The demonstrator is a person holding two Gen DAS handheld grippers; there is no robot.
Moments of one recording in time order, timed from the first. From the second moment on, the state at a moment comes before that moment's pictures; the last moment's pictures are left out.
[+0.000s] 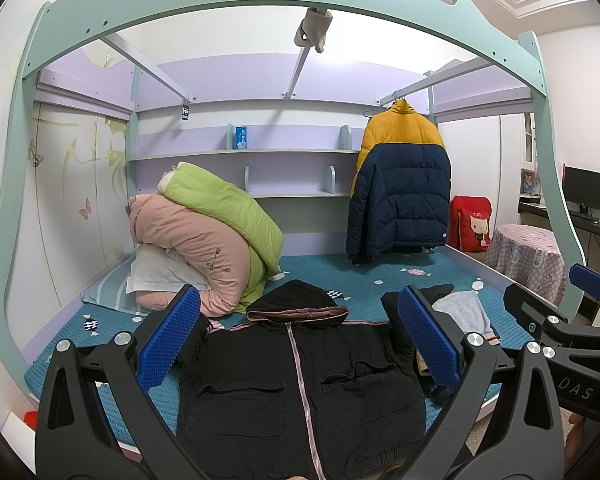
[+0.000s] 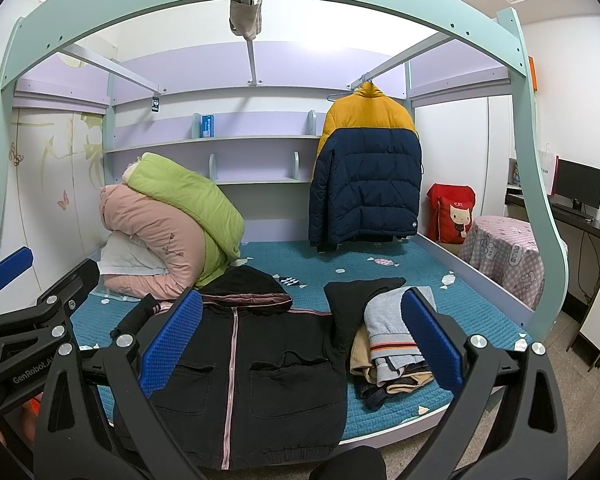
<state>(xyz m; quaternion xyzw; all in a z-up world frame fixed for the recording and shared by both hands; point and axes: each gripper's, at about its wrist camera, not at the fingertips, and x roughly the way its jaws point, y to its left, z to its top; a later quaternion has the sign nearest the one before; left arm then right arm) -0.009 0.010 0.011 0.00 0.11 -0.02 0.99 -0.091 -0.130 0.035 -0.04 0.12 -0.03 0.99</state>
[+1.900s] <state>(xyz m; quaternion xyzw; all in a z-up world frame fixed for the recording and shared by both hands) 0.344 0.432 -0.329 -0.28 0.42 0.15 0.85 0.306 0.050 -0.283 -0.06 0.47 0.09 0.87</state>
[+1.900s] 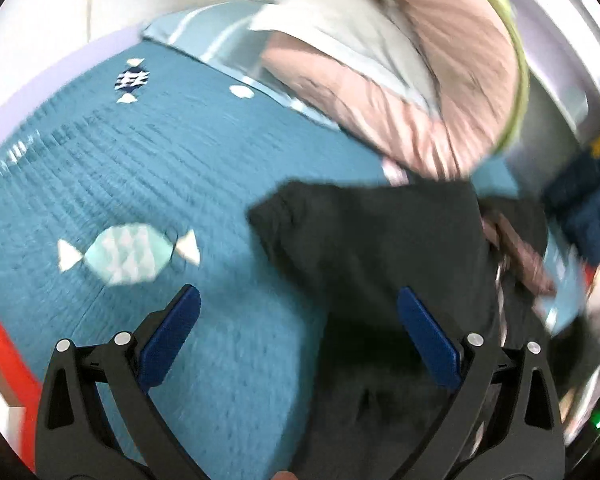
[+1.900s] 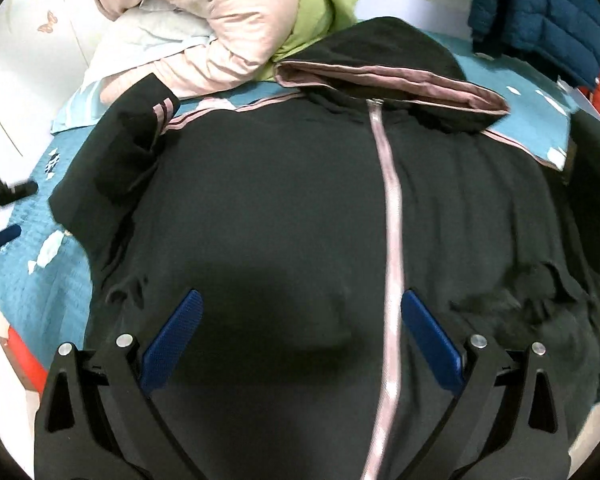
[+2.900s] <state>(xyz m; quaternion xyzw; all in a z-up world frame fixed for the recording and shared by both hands) 0.435 0.446 -0.423 -0.44 0.49 0.05 0.75 0.351 0.108 -0.332 -0.04 0.49 0.12 0.86</state>
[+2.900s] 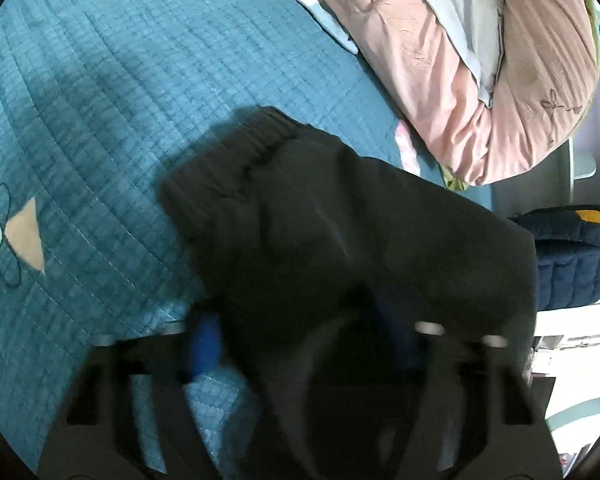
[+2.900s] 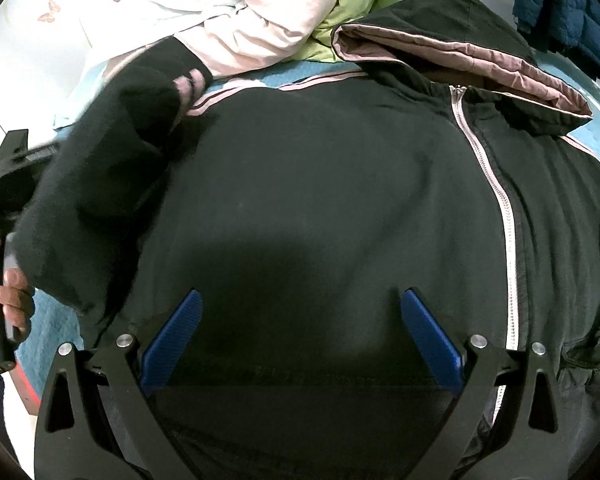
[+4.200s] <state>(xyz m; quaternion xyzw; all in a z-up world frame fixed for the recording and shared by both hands) 0.373 0.277 -0.190 -0.25 0.27 -0.04 0.93 0.347 0.057 -0.303 0.05 0.48 0.20 0.85</state>
